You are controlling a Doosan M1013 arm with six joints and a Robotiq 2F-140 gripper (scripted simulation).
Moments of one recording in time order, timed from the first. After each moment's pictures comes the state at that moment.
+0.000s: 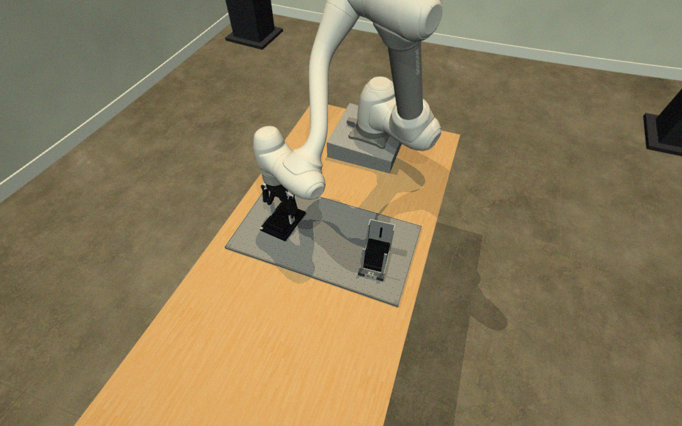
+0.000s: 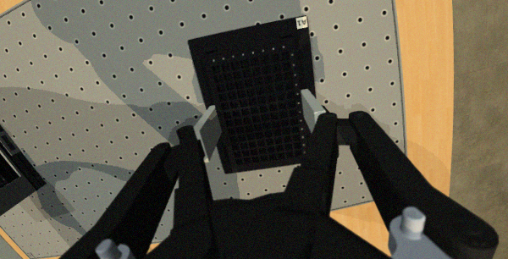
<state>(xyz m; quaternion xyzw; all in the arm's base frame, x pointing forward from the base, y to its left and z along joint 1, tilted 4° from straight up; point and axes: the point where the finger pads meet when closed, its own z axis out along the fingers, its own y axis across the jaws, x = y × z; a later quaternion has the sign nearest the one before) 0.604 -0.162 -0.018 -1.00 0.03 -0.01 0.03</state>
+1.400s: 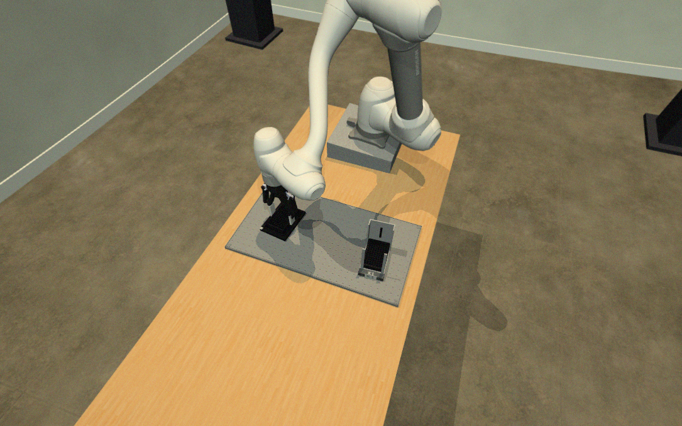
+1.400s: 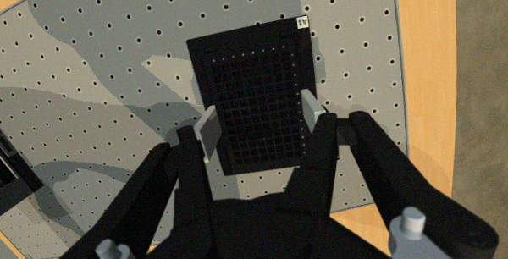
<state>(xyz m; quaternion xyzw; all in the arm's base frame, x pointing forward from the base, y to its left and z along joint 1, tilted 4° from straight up) 0.604 -0.162 -0.022 -1.00 0.03 -0.01 0.03</state>
